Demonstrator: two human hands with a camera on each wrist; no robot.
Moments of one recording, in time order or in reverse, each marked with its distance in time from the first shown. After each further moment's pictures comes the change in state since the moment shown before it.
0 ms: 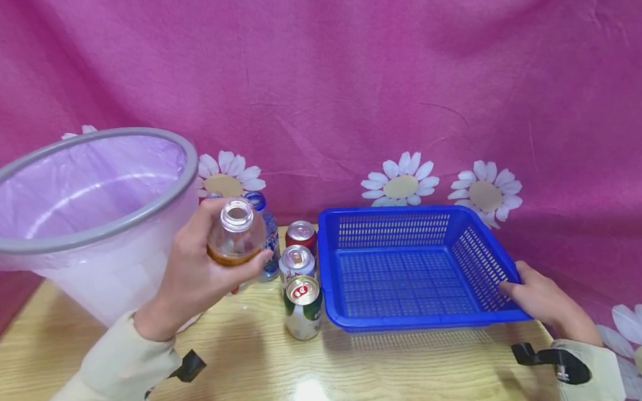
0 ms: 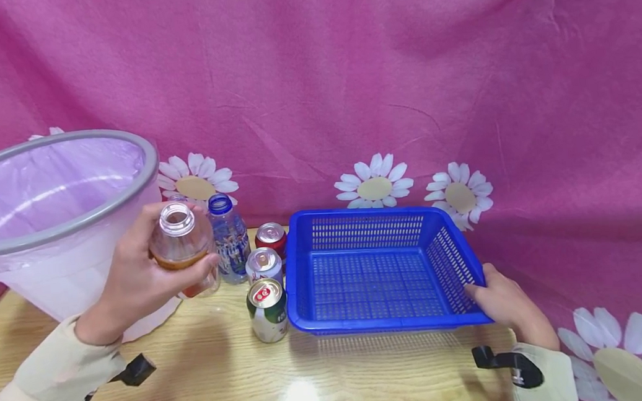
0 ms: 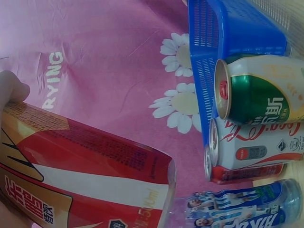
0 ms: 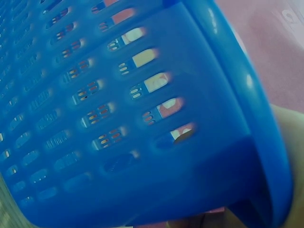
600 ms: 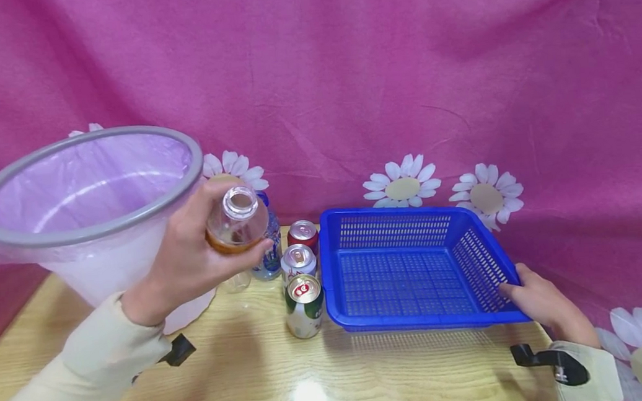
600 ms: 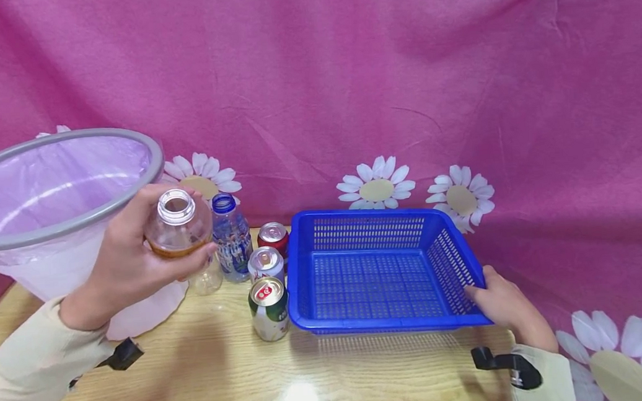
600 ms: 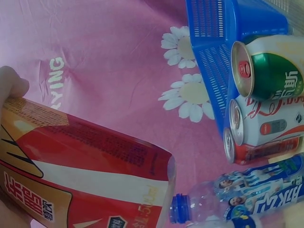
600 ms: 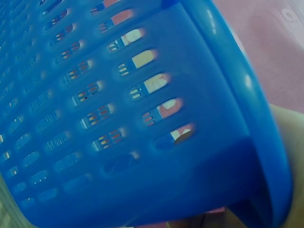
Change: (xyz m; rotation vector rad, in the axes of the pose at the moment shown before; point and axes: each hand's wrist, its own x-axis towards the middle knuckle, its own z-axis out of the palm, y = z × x) left_hand 0.026 0.012 -0.016 0.015 -0.040 0.245; right_hand 0.000 -0.001 -0.001 0.001 -0.001 -0.007
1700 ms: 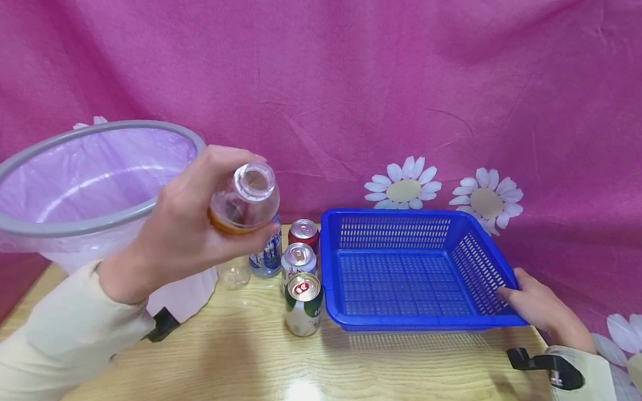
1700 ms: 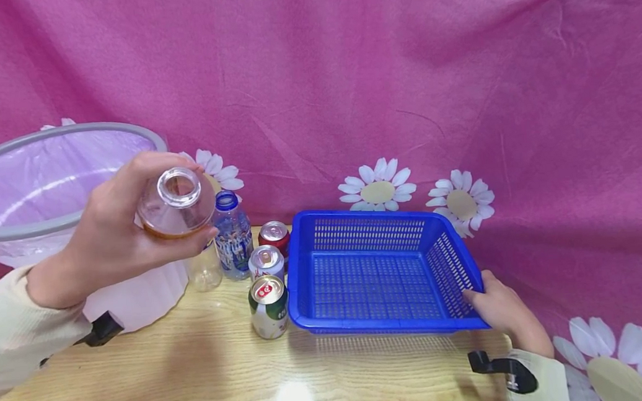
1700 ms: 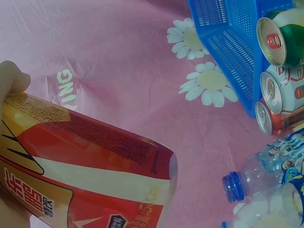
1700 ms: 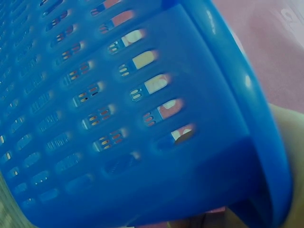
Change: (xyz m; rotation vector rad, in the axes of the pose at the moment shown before) left_hand 0.039 0.027 -0.022 0.014 -0.070 0.135; right_hand 0.000 0.002 0.001 -0.003 0.008 -0.013
